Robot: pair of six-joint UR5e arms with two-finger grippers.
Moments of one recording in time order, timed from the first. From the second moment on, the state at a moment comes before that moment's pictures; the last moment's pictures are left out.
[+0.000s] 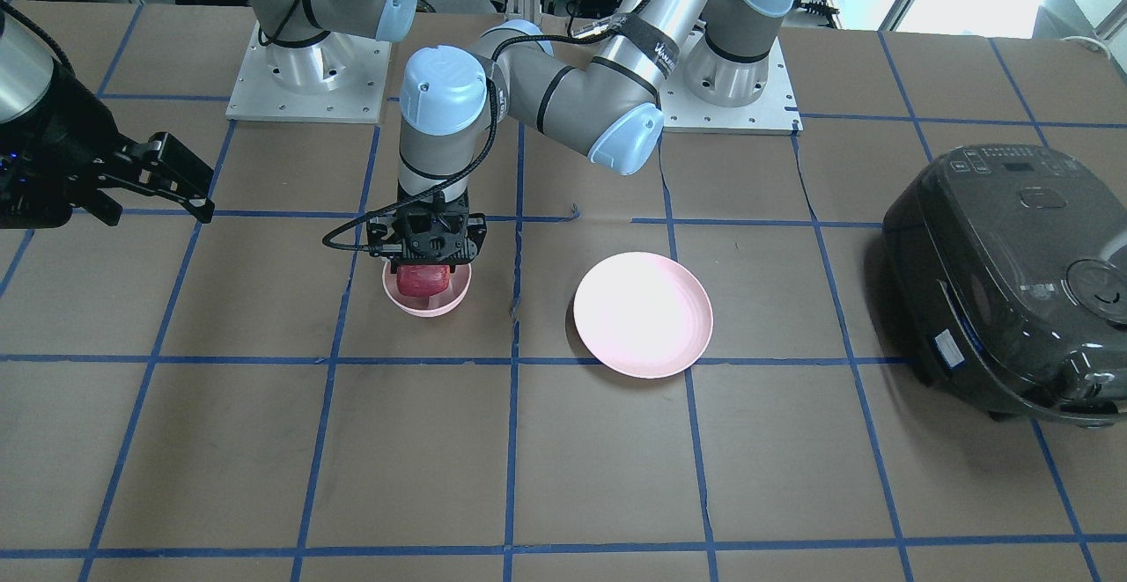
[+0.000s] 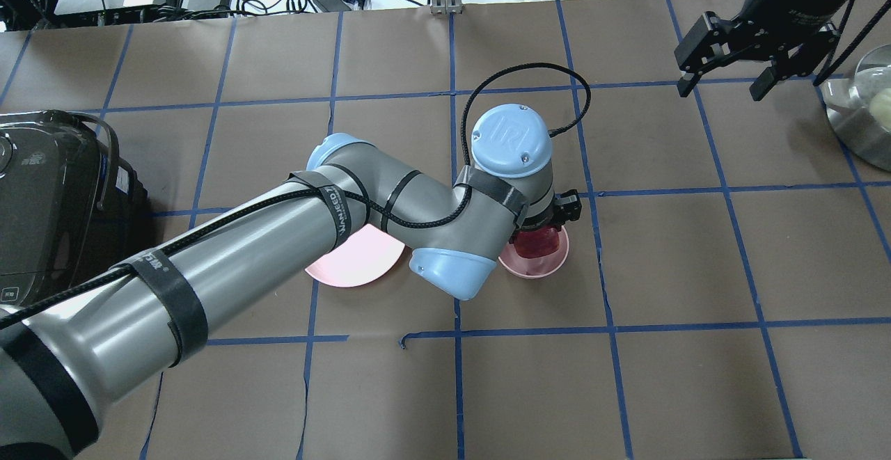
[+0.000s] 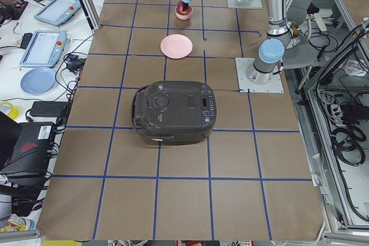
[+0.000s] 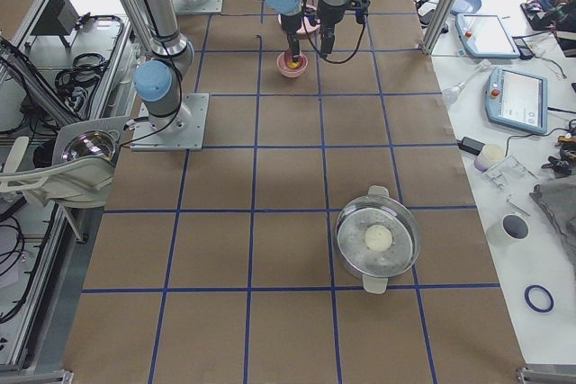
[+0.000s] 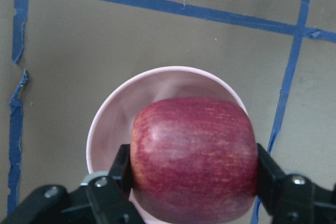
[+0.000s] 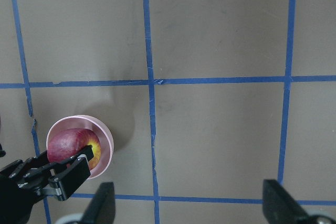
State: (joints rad) left arm -2.16 -2.03 -1.72 -0.79 1.45 -0.76; right arm 1.35 -1.48 1.50 -1.51 -1.47 -0.20
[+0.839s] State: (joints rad) left arm -2.15 -1.96 -1.71 -0.82 1.45 -0.69; right arm 1.36 -1.49 1.49 -1.52 -1.53 -0.14
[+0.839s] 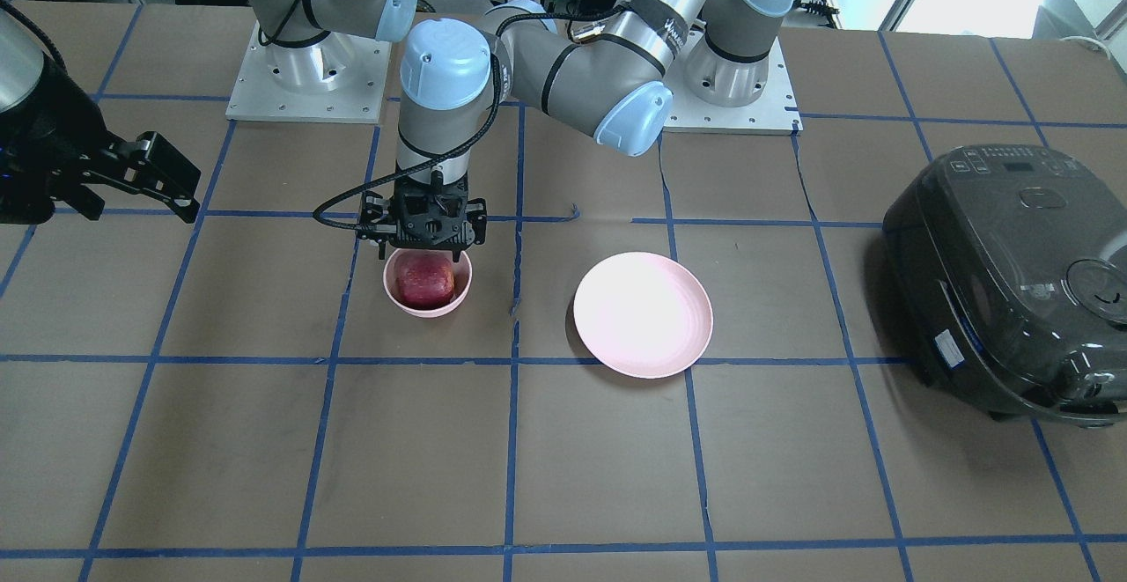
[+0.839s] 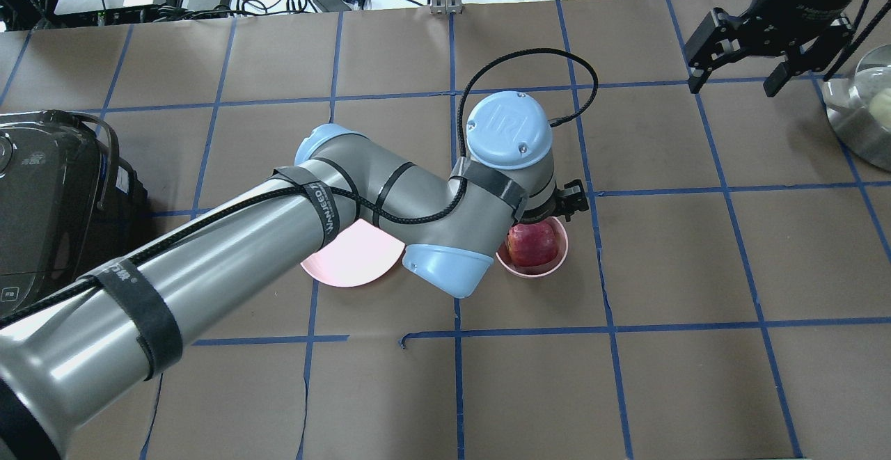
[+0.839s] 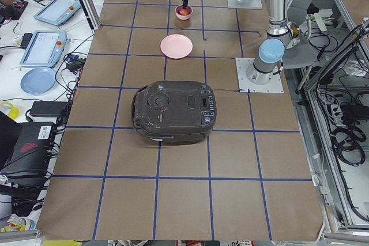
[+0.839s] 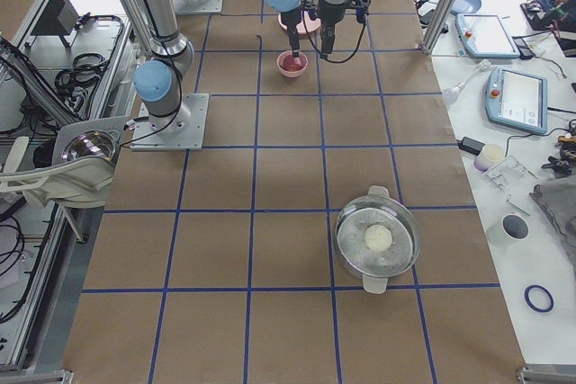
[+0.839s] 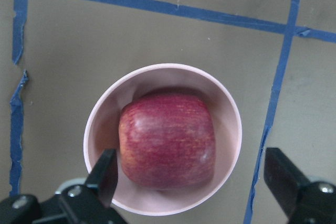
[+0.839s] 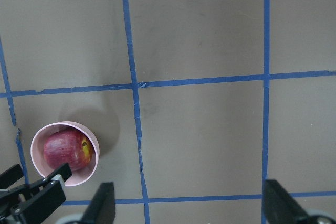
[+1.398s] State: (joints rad) left arm -1.94 -1.76 -1.70 -1.10 1.47 -0.32; right arm 1.42 -1.51 1.49 -1.51 -1.53 -0.05
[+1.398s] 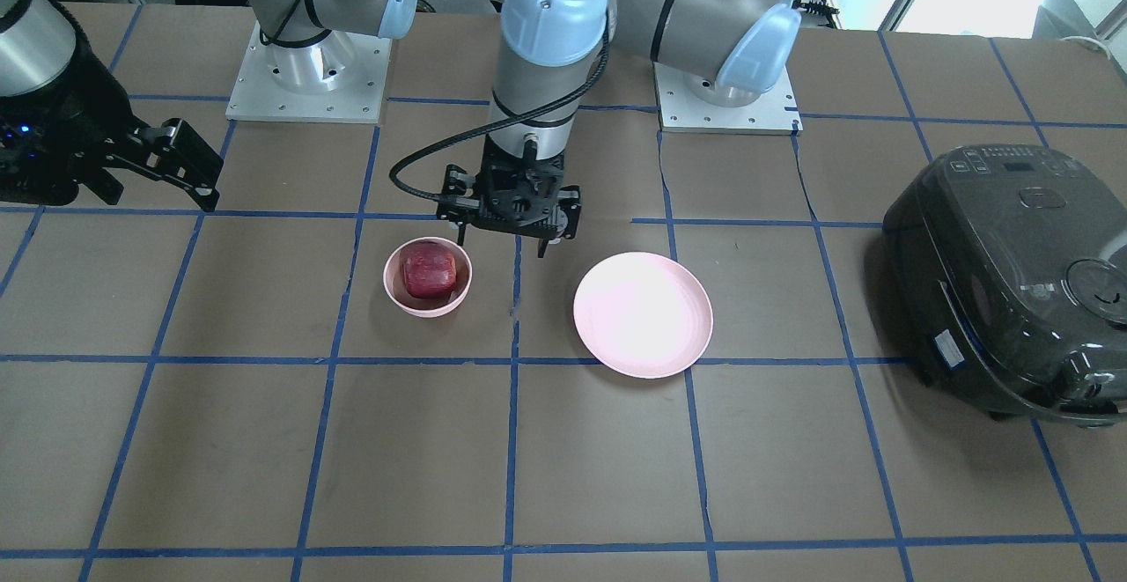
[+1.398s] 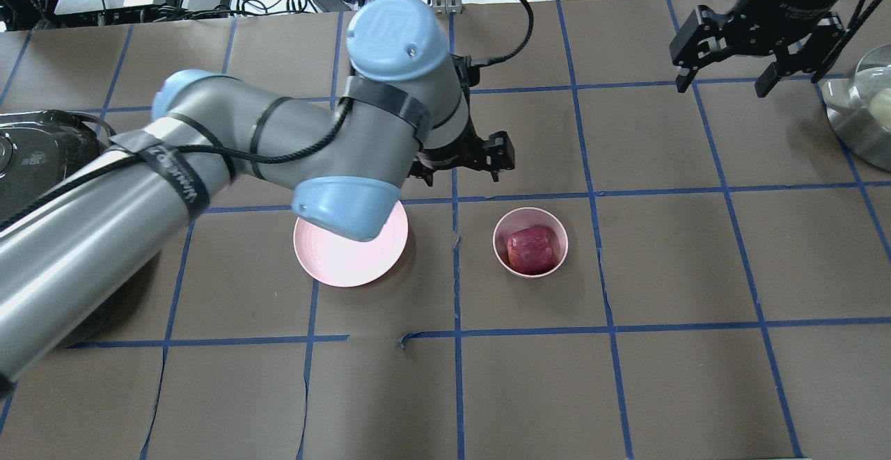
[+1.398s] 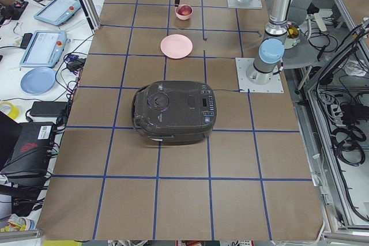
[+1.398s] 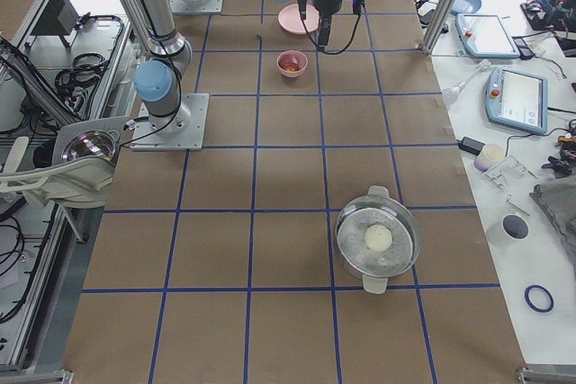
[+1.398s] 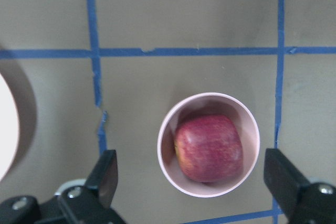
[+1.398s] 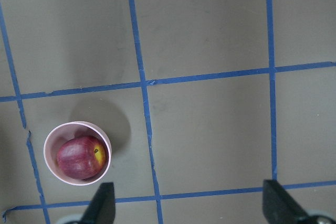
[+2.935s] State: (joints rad) left arm -1.55 -1.53 -1.60 -1.47 1.58 0.05; right arm 1.58 -1.53 1.50 -1.52 -1.56 0.12
